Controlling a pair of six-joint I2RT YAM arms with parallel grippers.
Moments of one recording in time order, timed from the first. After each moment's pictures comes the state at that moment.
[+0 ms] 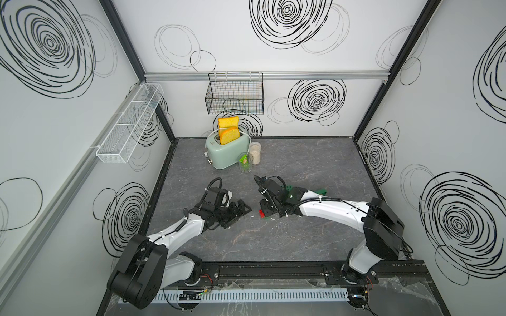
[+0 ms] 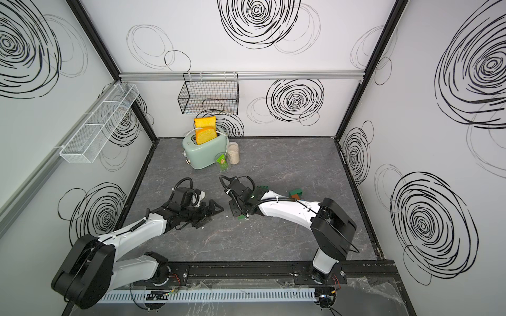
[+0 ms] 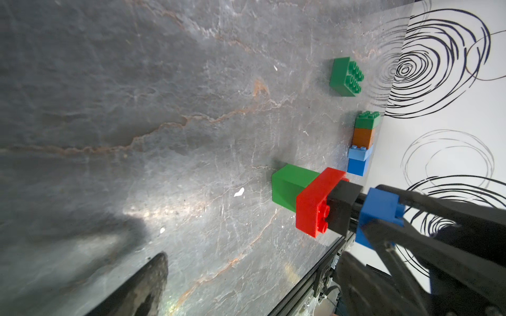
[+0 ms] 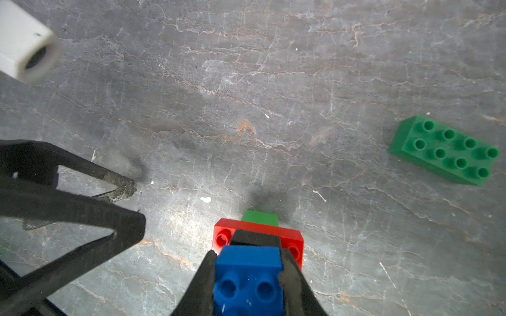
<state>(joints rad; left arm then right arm) -0.34 1.22 0.46 -0.16 0.56 -0.88 1.01 1.66 1.16 -0.57 0.14 0.54</state>
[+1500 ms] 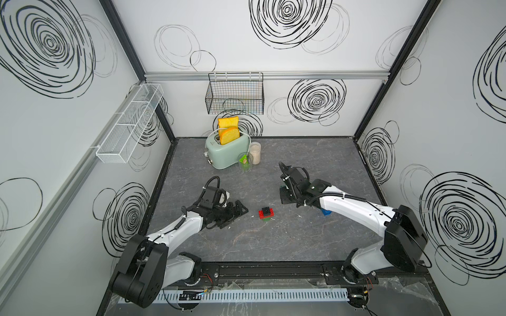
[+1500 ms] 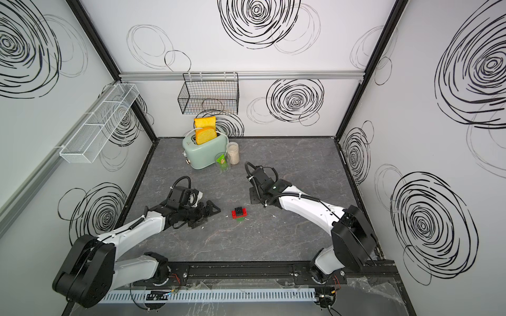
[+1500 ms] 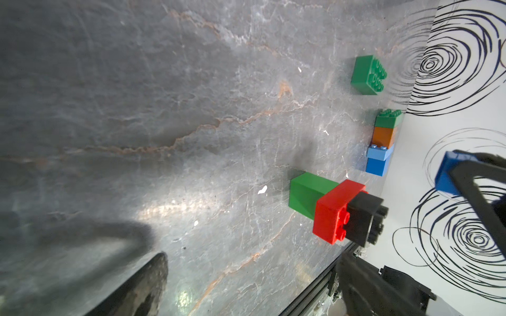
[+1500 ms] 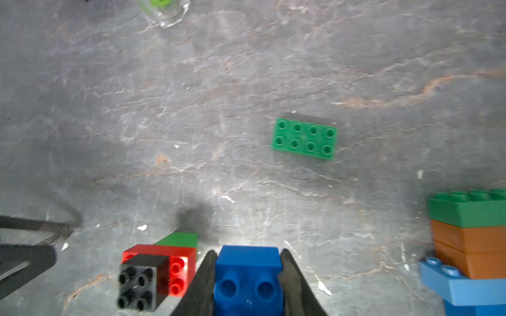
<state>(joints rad) -0.29 1.23 0.49 -0.28 0.55 -0.76 0.78 1.47 1.03 -0.58 0.17 0.58</state>
